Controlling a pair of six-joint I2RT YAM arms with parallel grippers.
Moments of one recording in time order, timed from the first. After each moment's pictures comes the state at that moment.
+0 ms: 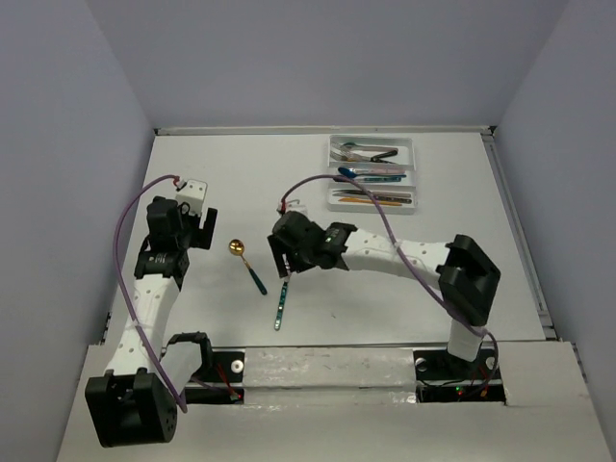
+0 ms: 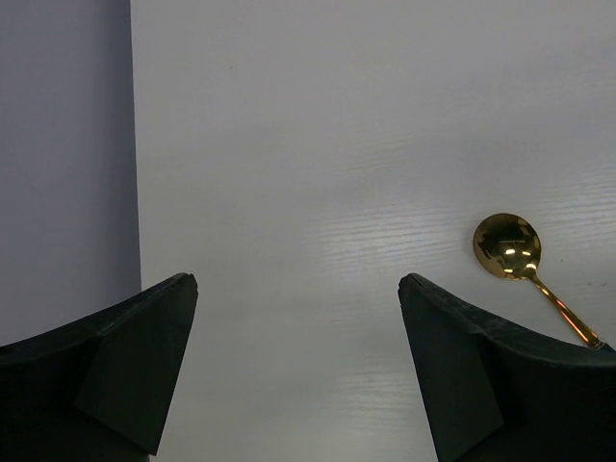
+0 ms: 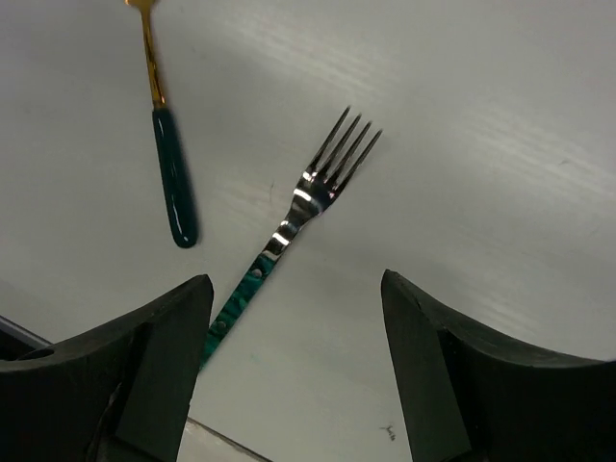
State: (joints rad) left arm 0.04 0.93 0.67 -0.27 -0.07 0.34; right arm 1.03 1.79 1.42 -0.50 0.26 0.56
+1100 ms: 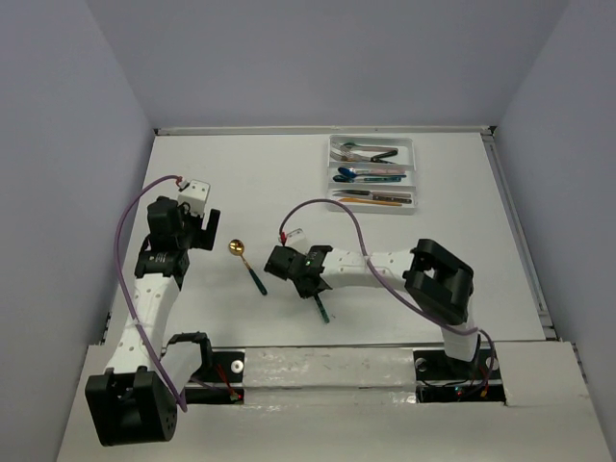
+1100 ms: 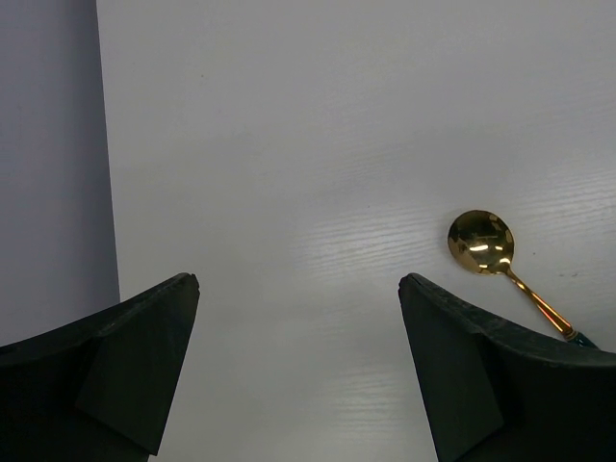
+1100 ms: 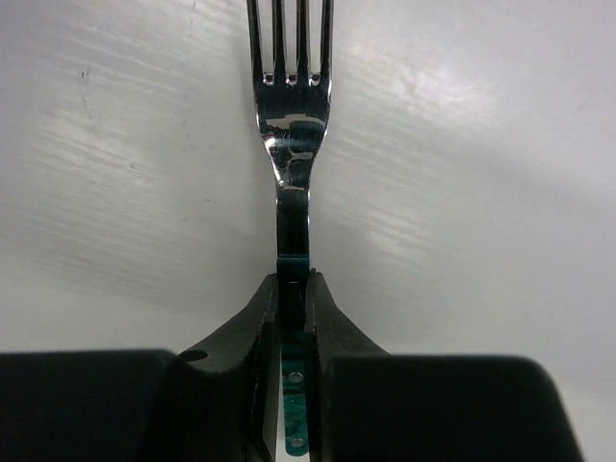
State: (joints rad) left arm 0.05 0.92 0.67 -0.28 0.01 0.34; right arm 1.16 1.98 1.40 -0.70 0.42 0.72
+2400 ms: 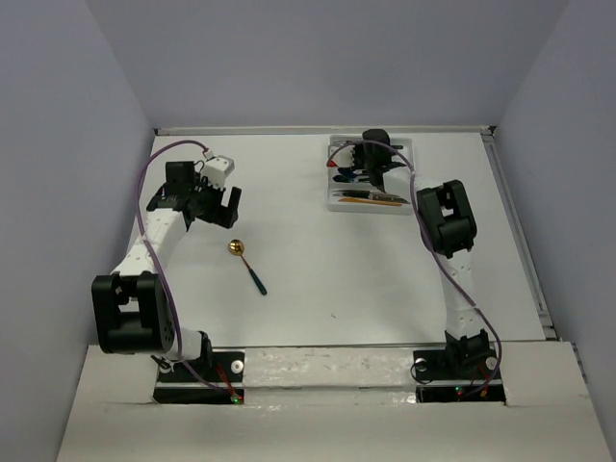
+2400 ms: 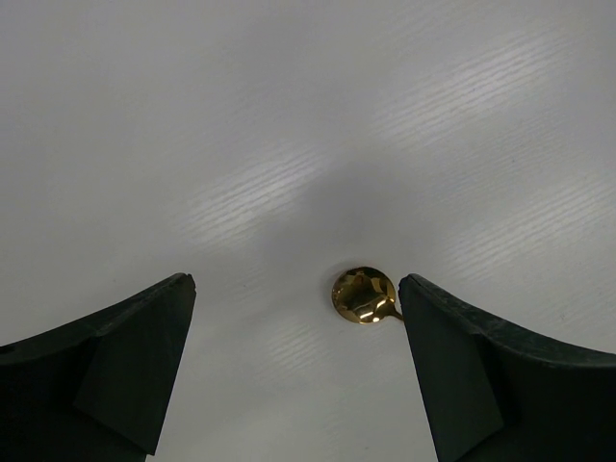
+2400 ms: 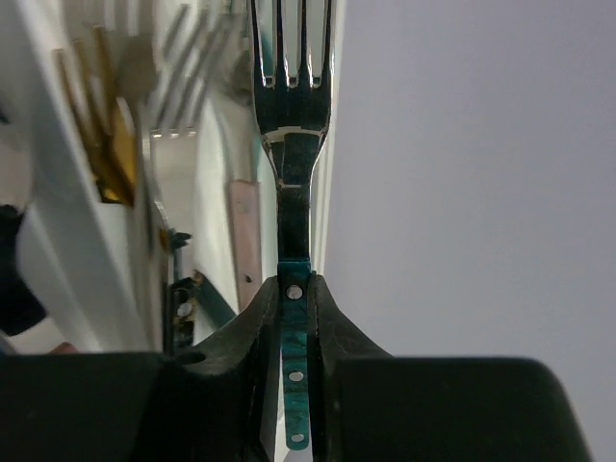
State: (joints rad) left arm 0.00 1.41 1.02 -0.43 0.32 0.33; right arm 0.33 2.38 1.80 0.13 0.14 -1.42
